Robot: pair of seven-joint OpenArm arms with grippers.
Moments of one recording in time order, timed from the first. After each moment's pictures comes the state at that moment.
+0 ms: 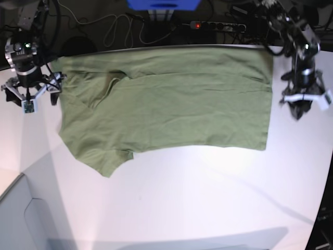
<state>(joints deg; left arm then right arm) 15.0 -6.5 -39.2 111.2 -30.8 -4.7 40.1 -25.4 13.6 25.2 118.1 7.2 19.1 -47.3</state>
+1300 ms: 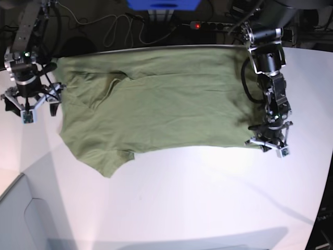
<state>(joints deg) -13.3 -13.3 -18.1 57.3 -13.9 -4.9 20.7 -19.9 13.8 24.6 116.7 6.7 19.1 -47.8</state>
